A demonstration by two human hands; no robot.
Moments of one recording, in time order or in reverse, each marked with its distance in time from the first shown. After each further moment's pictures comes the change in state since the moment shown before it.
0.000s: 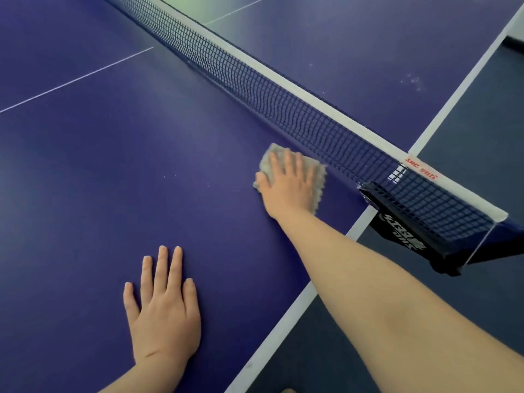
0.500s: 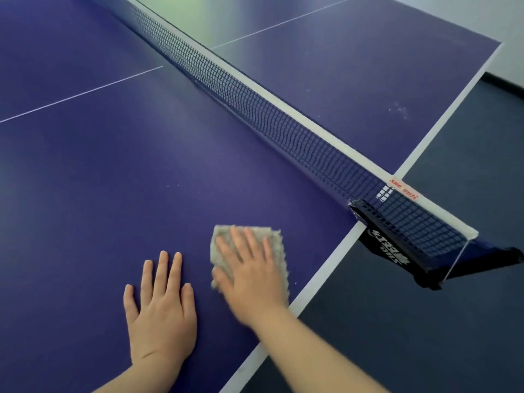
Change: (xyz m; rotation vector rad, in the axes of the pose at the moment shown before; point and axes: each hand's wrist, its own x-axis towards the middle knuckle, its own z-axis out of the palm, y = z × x) left_hand 0.001 0.003 -0.004 -0.017 -0.004 0.002; right_hand -0.143 -0.029 0.030 -0.023 0.063 -0.378
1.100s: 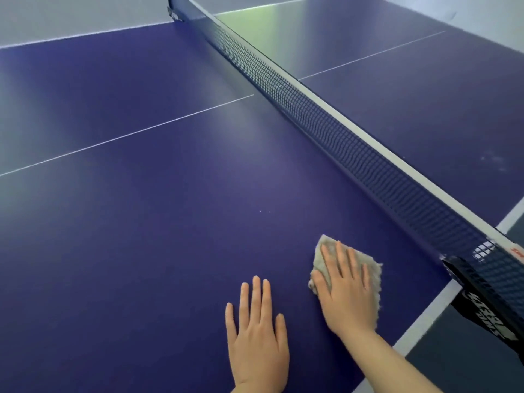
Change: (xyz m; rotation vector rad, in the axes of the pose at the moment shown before) left_hand 0.001 -0.010 0.010 -0.050 -0.036 0.065; right_hand 0.033 0.011 0.006 -0.053 -0.064 0.232
